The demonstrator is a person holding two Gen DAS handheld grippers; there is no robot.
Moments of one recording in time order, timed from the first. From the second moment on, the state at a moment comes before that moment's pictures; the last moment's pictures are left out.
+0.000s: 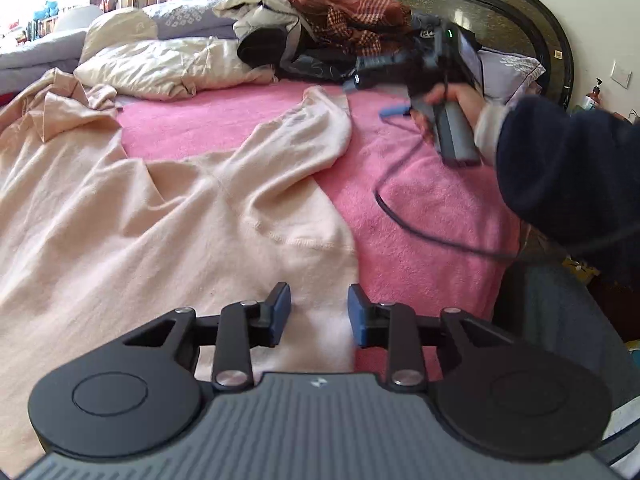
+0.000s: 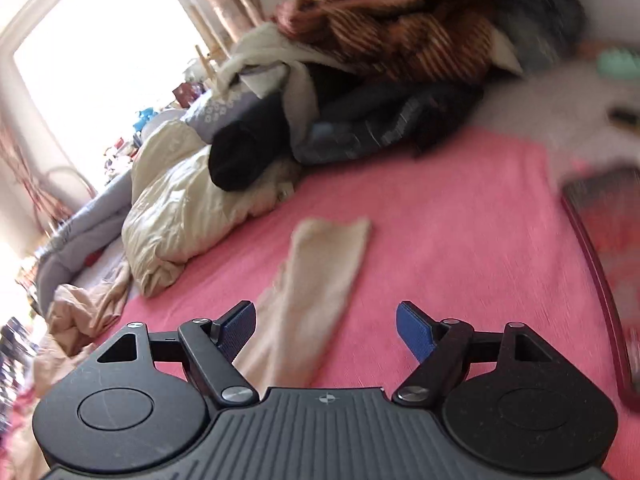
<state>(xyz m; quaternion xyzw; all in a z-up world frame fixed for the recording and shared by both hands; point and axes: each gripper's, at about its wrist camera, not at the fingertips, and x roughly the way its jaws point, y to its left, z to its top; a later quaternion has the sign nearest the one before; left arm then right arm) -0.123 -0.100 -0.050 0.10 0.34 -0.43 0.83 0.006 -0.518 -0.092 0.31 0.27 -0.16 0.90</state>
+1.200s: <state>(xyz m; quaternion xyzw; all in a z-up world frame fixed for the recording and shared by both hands) -0.107 -0.089 -0.036 0.04 0.33 -0.40 0.85 0.045 -0.494 0.026 0.22 0.15 -0.10 0.96</state>
